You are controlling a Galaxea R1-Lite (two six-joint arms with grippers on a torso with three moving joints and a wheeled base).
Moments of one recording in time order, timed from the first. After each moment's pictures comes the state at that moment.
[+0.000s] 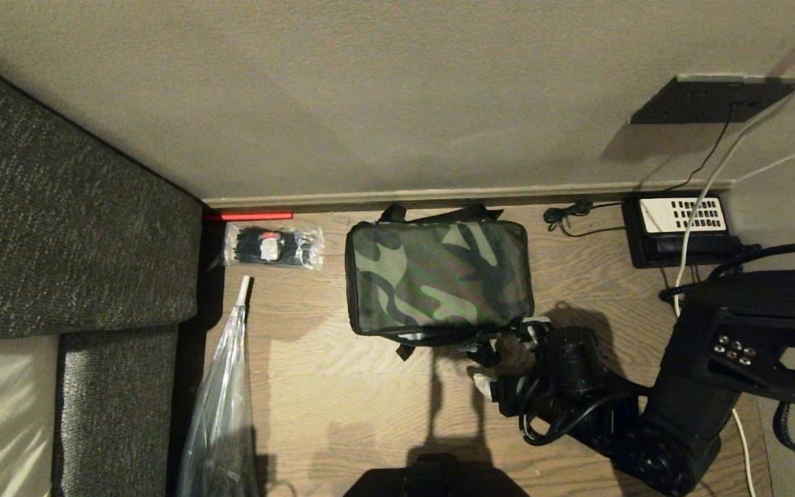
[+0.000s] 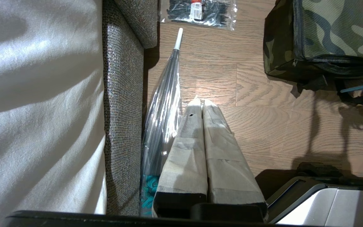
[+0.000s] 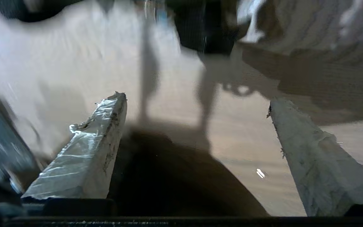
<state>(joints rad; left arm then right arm) 0.00 0.00 0.00 0.00 0.01 -0.01 0.56 2.22 -0.61 -1.05 -0.18 0.27</state>
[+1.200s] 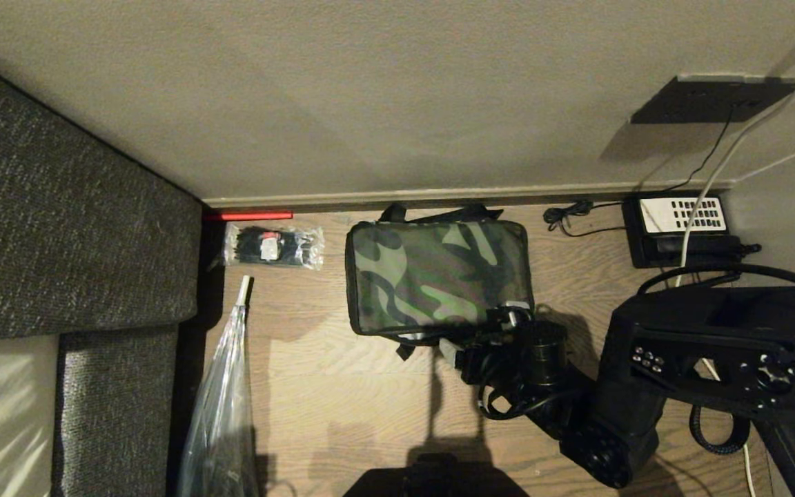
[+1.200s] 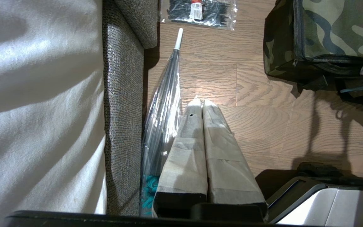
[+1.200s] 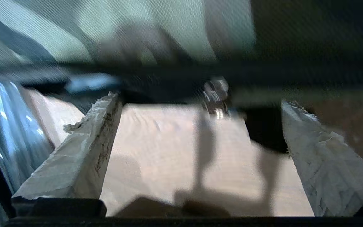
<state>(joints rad) 0.00 0.00 0.00 0.00 0.01 -0.01 0.59 2.40 -0.76 -1.34 -0.16 0.39</state>
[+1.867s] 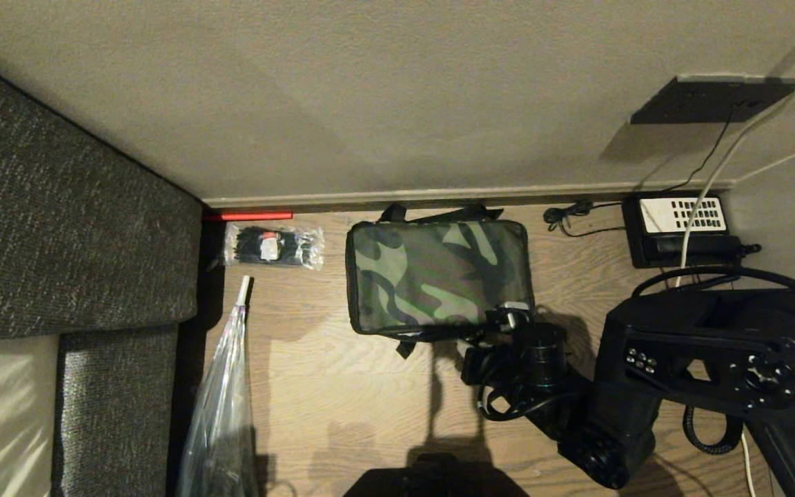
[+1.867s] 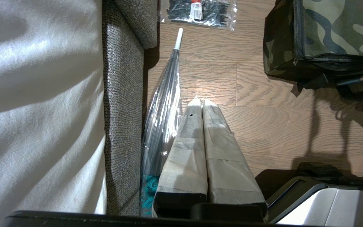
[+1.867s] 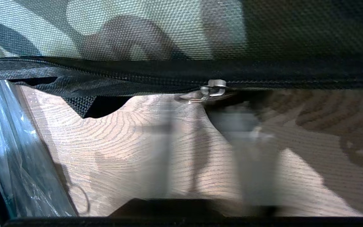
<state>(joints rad) 0.00 0.00 0.00 0.00 0.01 -0.01 0.59 2.41 -0.77 -1.35 -0.16 0.36</state>
